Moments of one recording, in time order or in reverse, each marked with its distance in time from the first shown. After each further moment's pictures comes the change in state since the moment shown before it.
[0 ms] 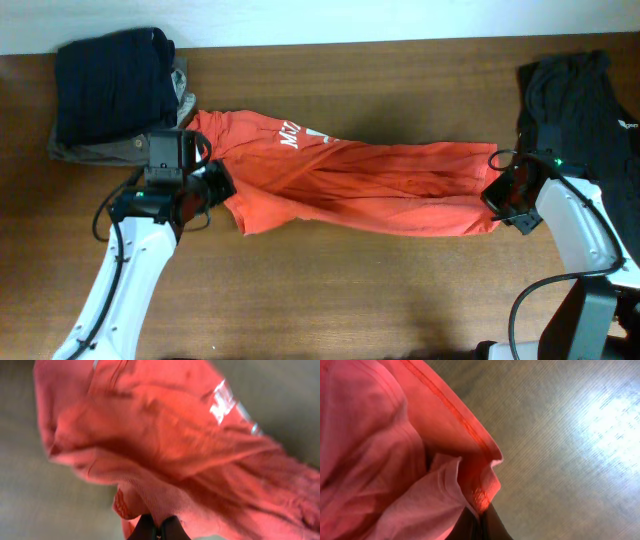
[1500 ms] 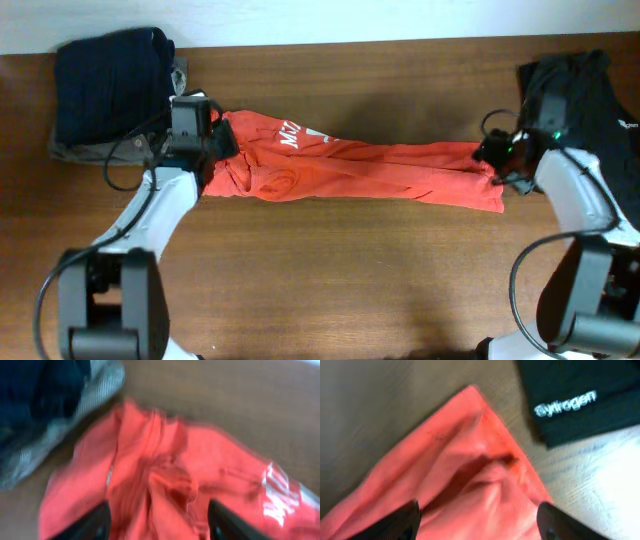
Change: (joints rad) left arm -0.002 0.345 0.116 0.327 -0.208 0.214; right arm 0.000 0.160 0.203 0.145 -0.124 -0.200
